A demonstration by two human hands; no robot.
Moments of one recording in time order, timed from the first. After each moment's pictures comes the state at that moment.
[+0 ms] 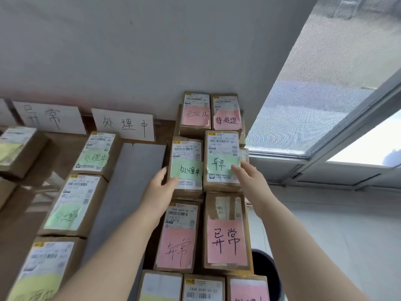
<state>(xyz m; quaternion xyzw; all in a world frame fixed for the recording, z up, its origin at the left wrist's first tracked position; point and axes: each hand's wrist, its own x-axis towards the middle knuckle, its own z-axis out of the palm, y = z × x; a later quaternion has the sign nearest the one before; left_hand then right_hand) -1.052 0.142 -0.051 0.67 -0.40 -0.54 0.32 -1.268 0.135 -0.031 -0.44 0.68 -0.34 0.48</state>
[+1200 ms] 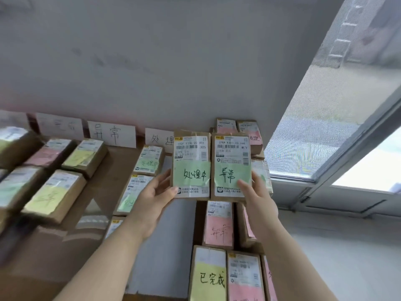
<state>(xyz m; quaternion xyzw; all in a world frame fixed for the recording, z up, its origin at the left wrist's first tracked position) -0.924 0.242 0.012 0.45 -0.39 -0.62 0.50 -1.154 0.250 0.039 -0.42 0.56 -0.50 0.50</state>
